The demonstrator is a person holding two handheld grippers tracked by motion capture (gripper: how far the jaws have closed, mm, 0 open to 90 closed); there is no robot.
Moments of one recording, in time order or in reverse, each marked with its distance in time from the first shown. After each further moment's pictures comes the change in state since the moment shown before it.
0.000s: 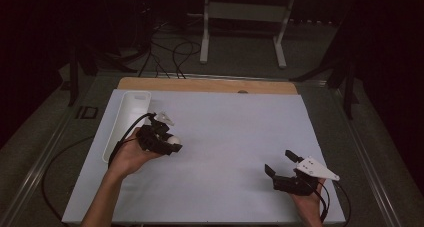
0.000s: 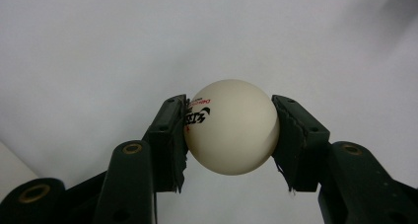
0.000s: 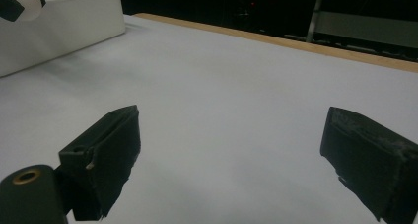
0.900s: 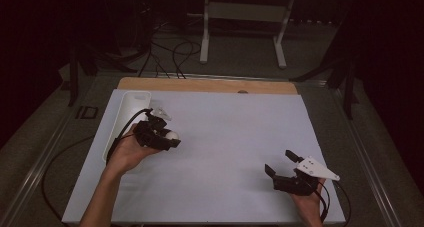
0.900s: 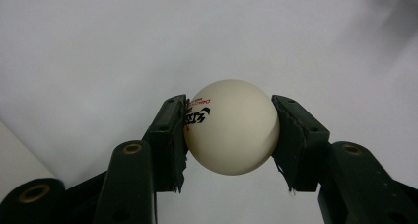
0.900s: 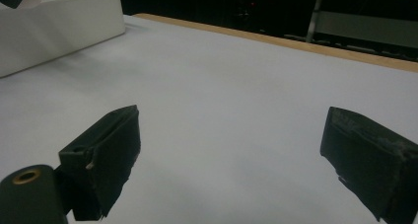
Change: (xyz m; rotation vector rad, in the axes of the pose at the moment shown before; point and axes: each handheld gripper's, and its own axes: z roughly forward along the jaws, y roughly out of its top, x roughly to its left) left arm 0.006 0.004 -0.008 -0.026 0.013 -0.021; right arm 0.000 0.000 0.000 -0.001 -0.002 0.002
